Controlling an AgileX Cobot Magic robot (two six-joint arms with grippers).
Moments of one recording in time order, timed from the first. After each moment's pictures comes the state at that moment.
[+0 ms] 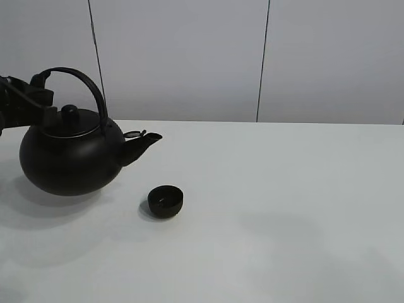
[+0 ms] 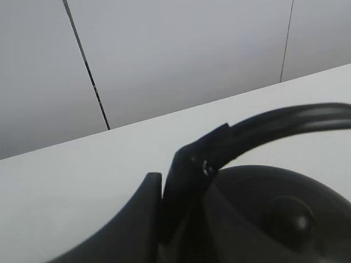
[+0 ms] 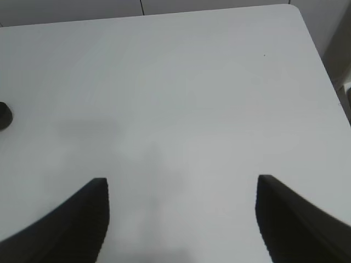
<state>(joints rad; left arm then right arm) -0.23 1.63 -0.51 0.13 -0.79 0.08 -0.05 -0.02 -0.47 0.01 1.08 0.00</state>
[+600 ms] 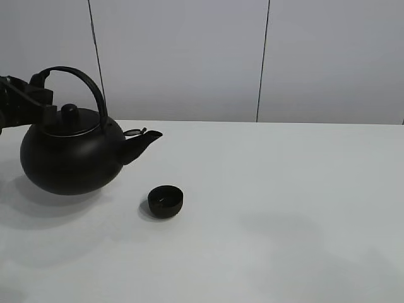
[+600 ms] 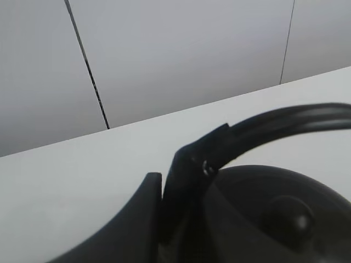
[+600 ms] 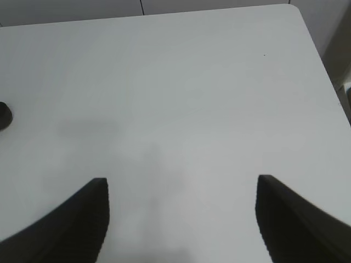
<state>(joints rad) -0.23 1.63 -0.51 0.13 -0.79 0.06 -0.05 -0.02 -0.47 0.01 1.08 0.00</state>
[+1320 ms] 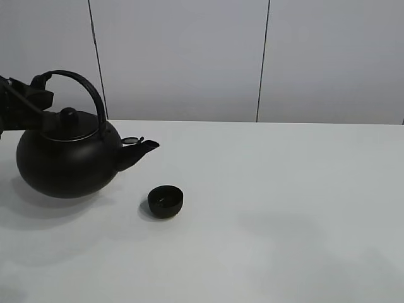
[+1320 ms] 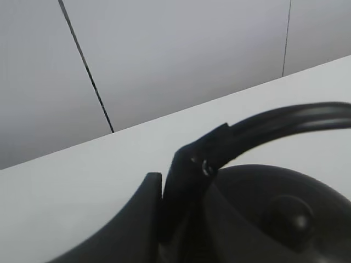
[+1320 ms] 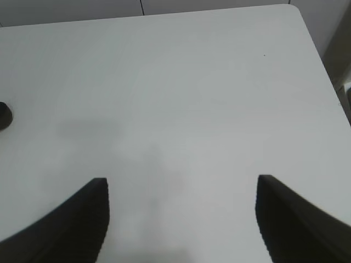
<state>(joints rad) -0.23 1.63 -0.51 0.14 -0.79 0.14 -0.05 -0.02 -0.47 0.01 1.08 0.00</state>
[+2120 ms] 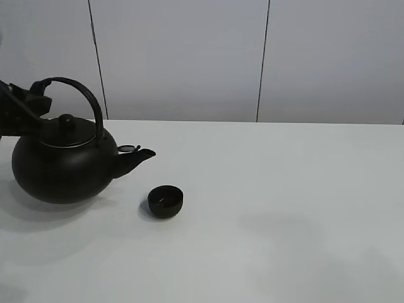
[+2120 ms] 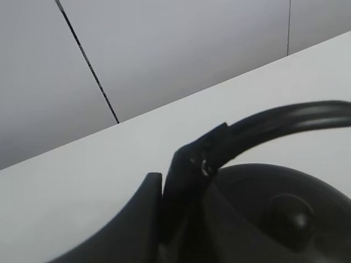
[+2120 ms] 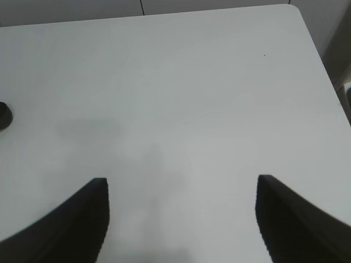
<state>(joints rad) -0.23 1.63 -0.51 0.12 -0.75 0.21 -0.05 -0.02 -0.47 0.01 1.08 0.00</state>
